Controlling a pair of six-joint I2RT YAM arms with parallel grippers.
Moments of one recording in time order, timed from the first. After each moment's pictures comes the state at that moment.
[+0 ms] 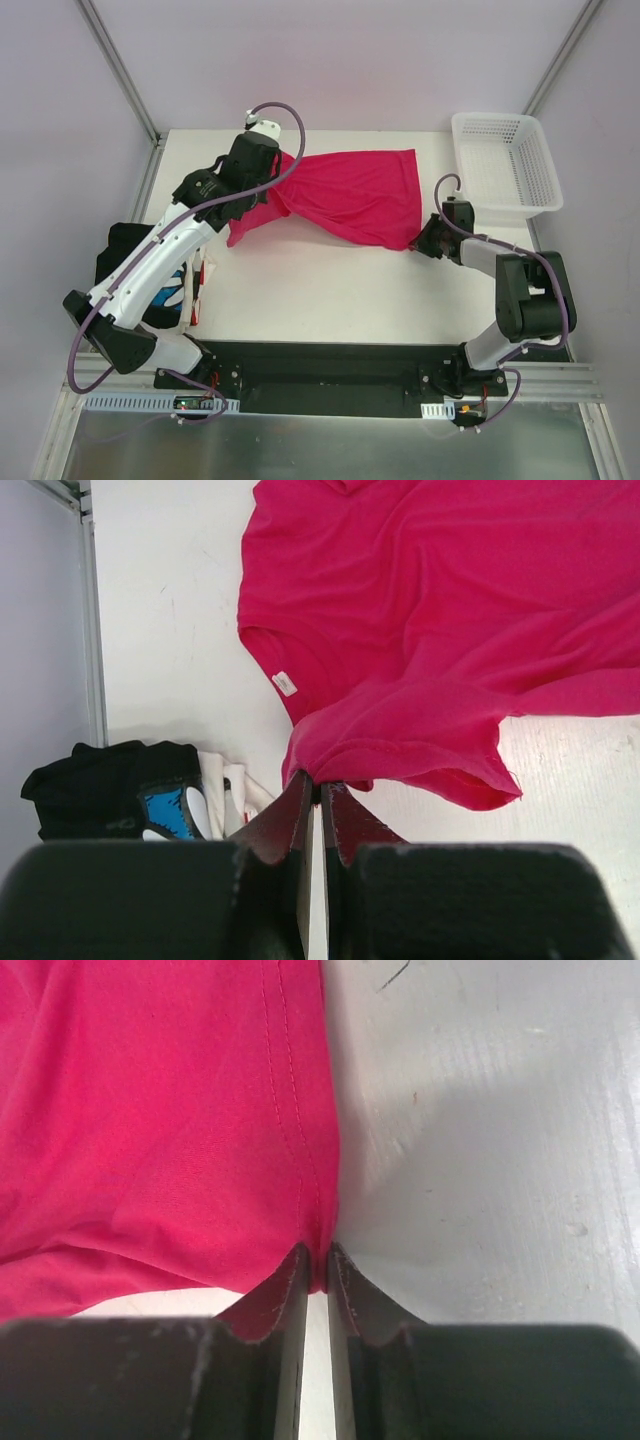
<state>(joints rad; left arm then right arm) -0.65 1.39 1.60 -0.93 -0.55 -0.13 0.12 1.59 0.71 0.02 -0.16 0.65</state>
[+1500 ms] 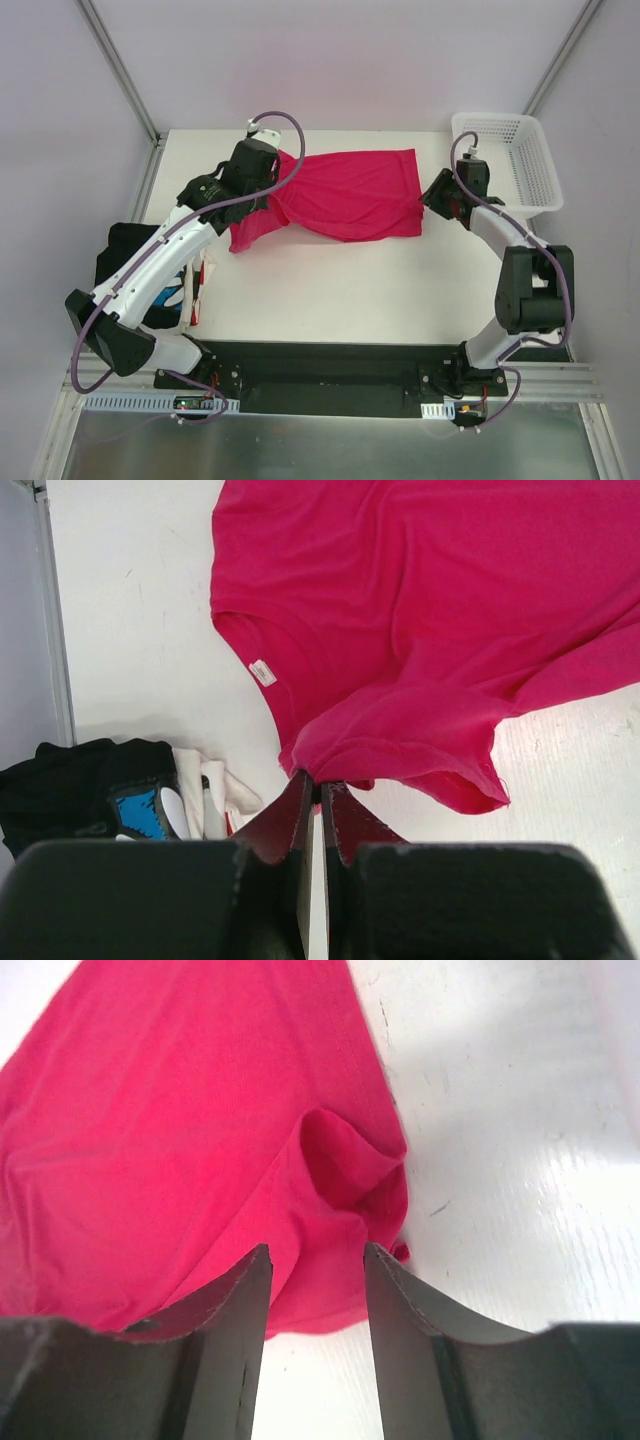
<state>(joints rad) -0.62 1.37 1.50 -0.87 -0.48 -0.14 0.07 1.68 1.09 -0.17 -0.09 0.58</state>
